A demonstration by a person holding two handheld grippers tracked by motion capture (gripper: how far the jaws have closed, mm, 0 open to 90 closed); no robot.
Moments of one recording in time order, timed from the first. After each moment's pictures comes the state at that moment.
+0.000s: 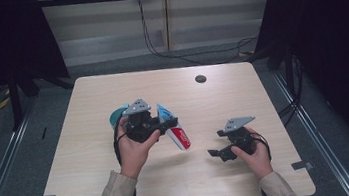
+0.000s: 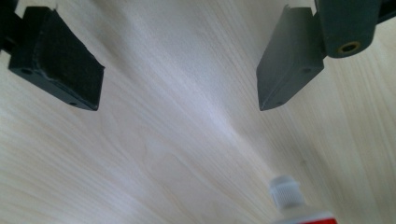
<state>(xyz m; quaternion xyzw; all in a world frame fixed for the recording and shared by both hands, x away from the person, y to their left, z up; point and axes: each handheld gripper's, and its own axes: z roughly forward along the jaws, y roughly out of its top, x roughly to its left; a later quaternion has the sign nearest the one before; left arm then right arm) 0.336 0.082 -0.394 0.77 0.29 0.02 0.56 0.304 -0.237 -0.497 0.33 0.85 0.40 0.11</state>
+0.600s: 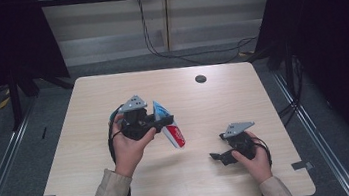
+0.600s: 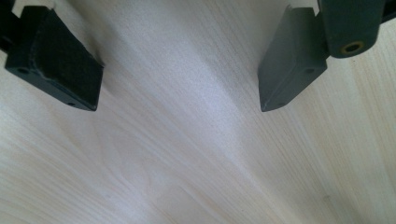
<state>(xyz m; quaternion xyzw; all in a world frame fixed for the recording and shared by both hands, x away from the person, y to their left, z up) 0.337 0.091 -0.378 0.78 0.29 0.04 0.55 0.298 -0.240 -0.512 0.33 0.86 0.37 0.13</state>
